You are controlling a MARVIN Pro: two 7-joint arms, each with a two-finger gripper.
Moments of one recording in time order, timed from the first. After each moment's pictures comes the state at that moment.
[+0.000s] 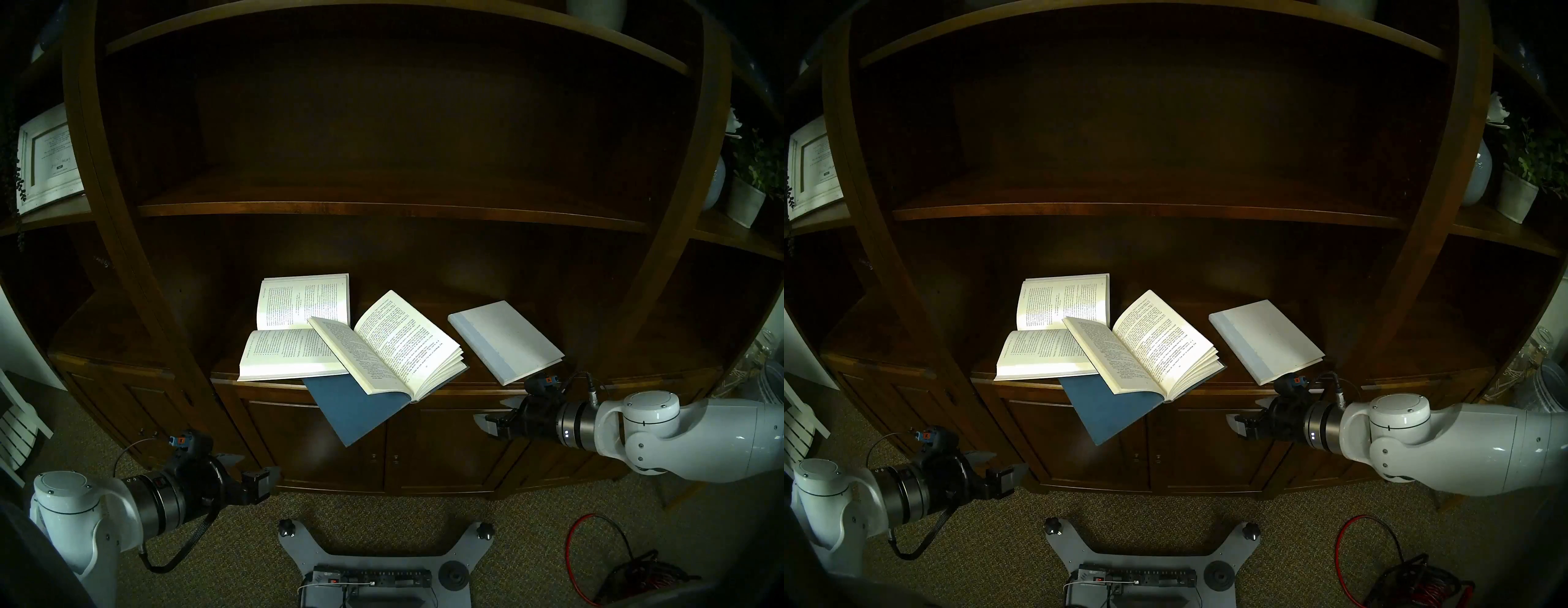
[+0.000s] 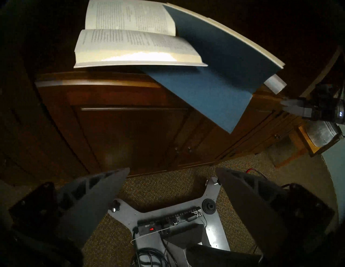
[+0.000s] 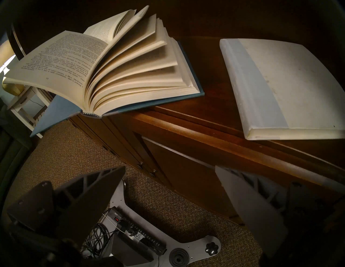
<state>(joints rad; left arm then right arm) 2.52 -1.27 -2.08 -2.41 -0.52 0.80 -0.45 -0.65 -0.13 -0.12 -1.98 1.38 0.04 -0.01</state>
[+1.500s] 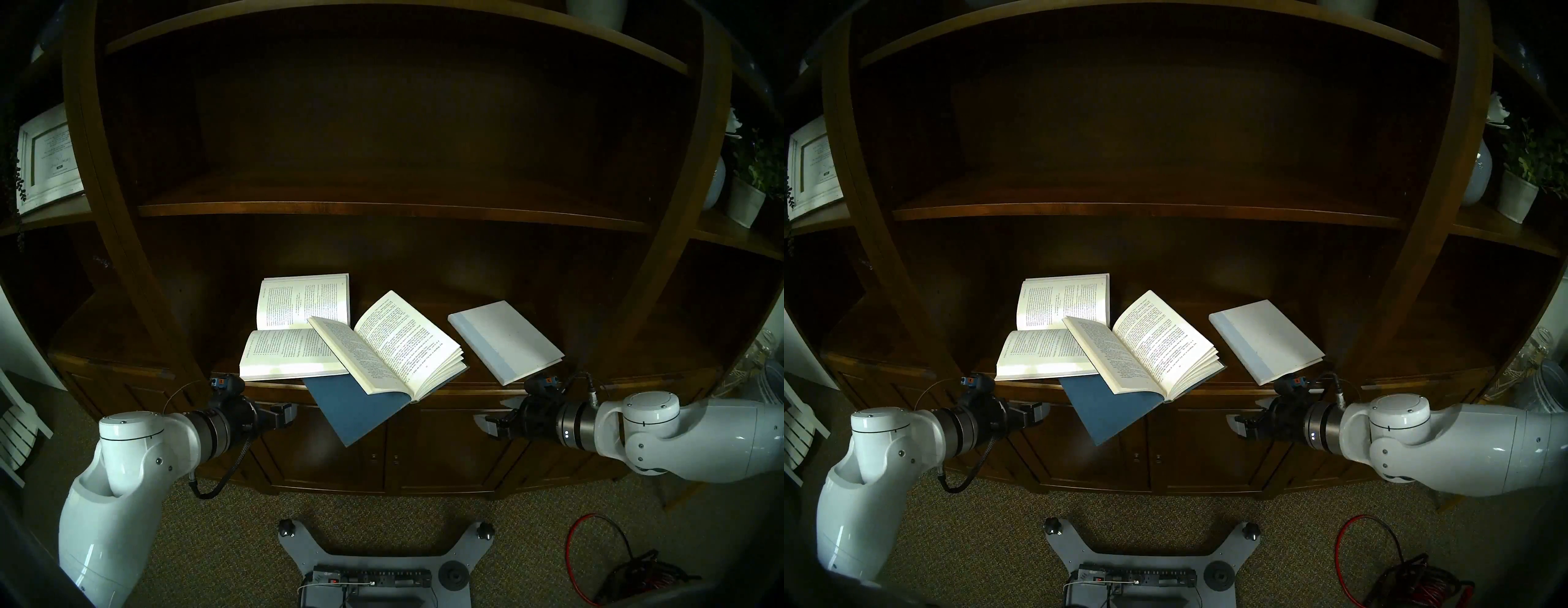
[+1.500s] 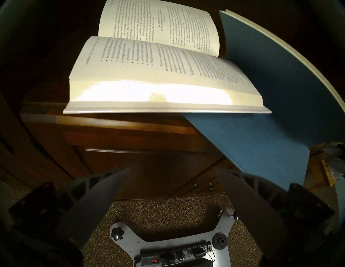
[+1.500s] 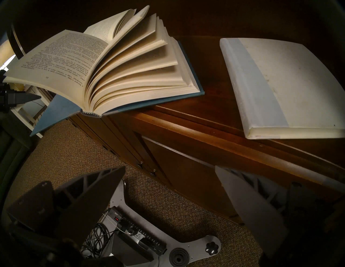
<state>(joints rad) 2.06 -1.08 -1.76 -2.13 -0.78 0.81 -0.01 -0.65 -0.13 -0.12 -1.98 1.38 0.04 -0.01</state>
